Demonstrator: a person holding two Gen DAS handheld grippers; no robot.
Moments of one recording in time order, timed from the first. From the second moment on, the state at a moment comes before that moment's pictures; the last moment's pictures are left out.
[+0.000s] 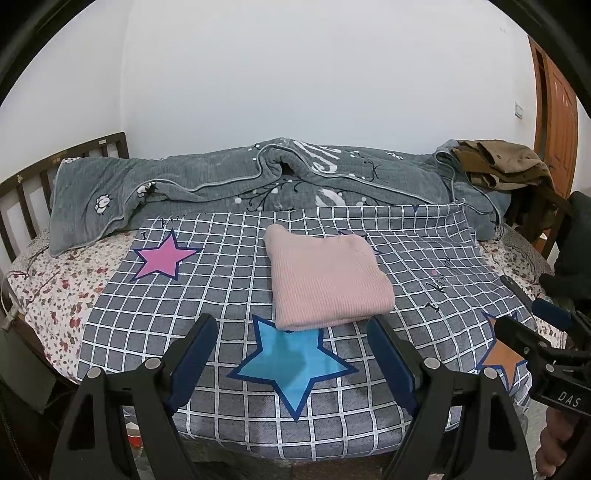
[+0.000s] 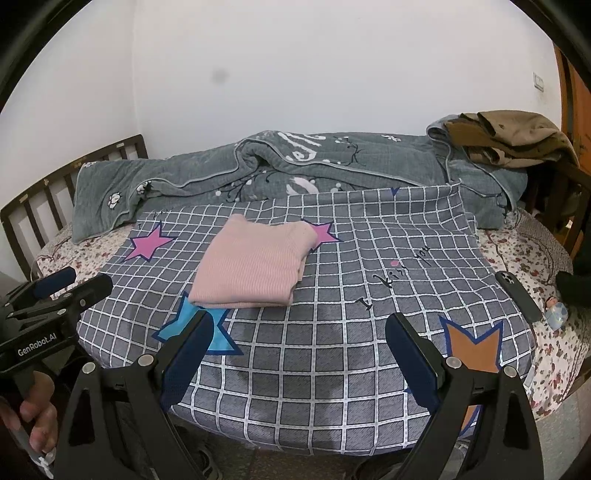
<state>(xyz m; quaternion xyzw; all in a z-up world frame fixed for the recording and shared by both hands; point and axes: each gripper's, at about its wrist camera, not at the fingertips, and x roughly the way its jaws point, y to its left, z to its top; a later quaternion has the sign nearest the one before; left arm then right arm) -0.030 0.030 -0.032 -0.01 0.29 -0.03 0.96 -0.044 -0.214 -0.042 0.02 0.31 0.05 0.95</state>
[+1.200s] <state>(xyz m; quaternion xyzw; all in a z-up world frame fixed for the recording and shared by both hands) -0.042 0.037 -0.019 -0.01 0.28 -0.03 0.96 -0.055 -0.214 -0.036 0.02 0.30 0.06 0.95</state>
